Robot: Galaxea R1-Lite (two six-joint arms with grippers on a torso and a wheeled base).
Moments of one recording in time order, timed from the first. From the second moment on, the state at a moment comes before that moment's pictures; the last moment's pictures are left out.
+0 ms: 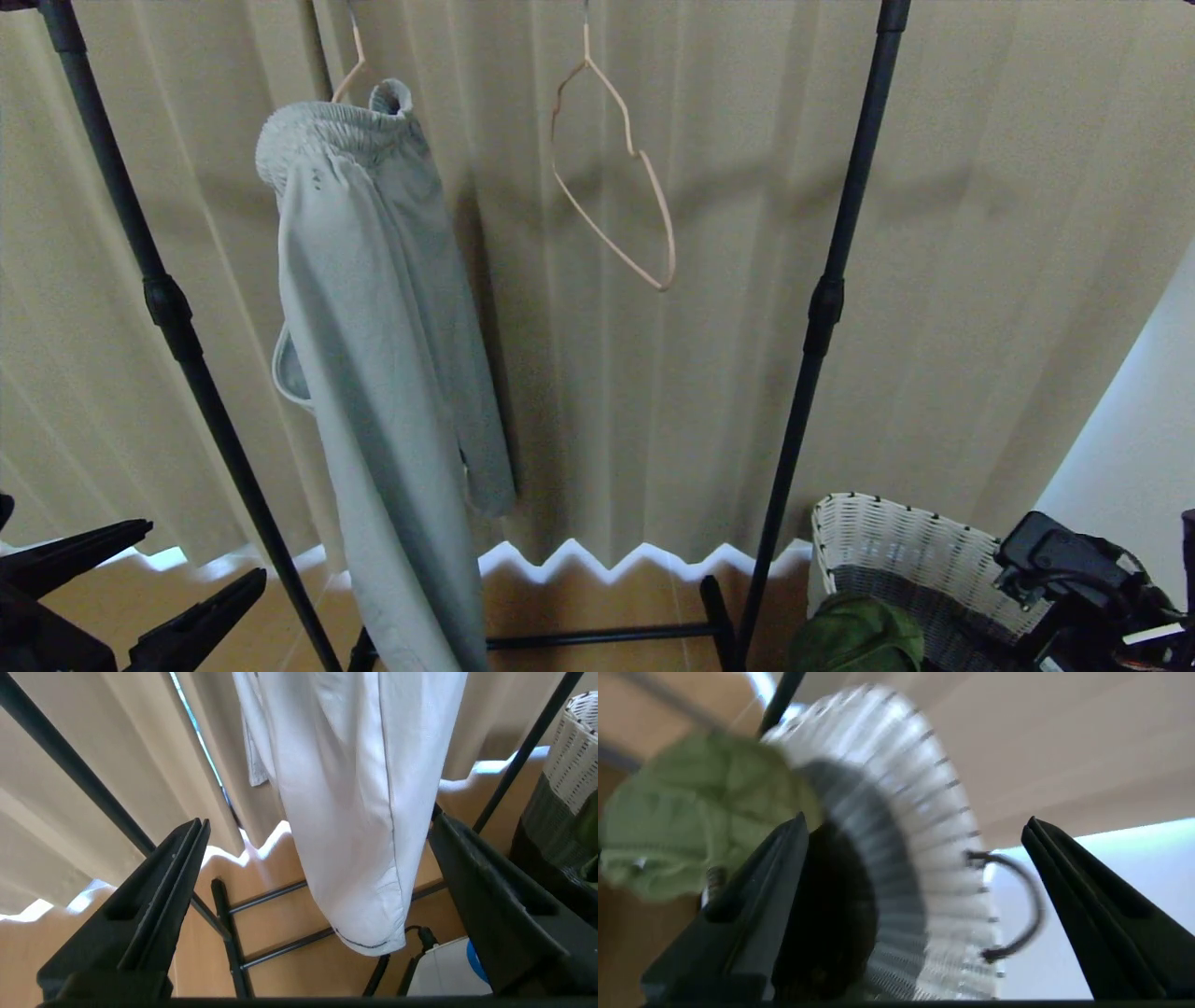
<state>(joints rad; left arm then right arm) -0.17 0.86 -0.29 -0.24 -0.08 0.15 0.10 1.45 -0.10 -0.68 -0.05 -0.64</state>
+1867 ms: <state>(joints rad) -0.16 0.84 -0.29 -0.24 -0.08 0.15 0.14 1.87 -0.19 -0.87 -0.08 -0.62</state>
